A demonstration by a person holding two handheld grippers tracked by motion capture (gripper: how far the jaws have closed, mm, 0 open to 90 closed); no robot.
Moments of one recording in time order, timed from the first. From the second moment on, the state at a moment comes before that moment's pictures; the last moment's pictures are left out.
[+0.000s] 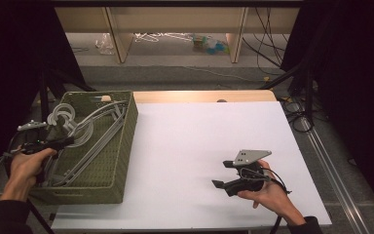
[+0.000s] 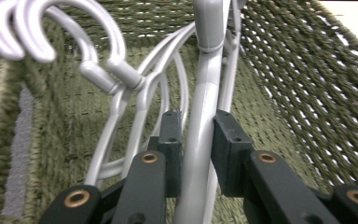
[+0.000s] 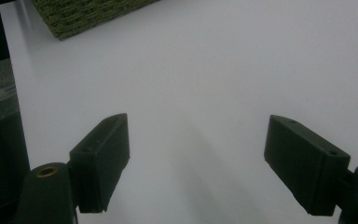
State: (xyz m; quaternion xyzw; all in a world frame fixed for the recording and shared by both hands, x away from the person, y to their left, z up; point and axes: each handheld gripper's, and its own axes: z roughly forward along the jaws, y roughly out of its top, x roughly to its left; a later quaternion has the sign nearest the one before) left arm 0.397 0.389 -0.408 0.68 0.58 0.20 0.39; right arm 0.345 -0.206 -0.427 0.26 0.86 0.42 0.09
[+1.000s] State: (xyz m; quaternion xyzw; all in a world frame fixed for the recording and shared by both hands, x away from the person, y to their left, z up) left arm 0.385 0.389 -0.392 0.64 0.60 0.25 0.41; right arm 0.346 -0.207 -0.427 0.27 0.86 0.42 0.09
